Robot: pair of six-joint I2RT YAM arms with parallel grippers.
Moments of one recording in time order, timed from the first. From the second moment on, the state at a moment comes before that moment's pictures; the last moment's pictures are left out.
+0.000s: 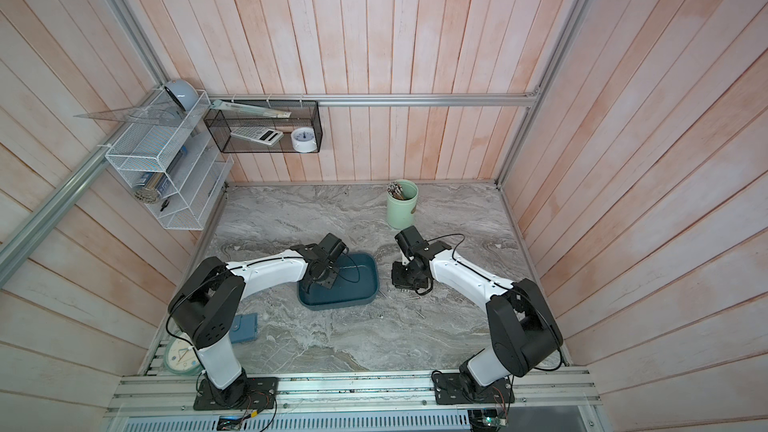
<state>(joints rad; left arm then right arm) -0.66 1.81 1.10 -0.56 -0.27 -0.18 0.55 1.52 0.97 -0.70 -0.16 0.58</state>
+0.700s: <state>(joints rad) -0.63 1.85 1.14 -0.54 -0.18 -0.23 0.55 1.54 0.95 -0.67 -0.19 0.60</state>
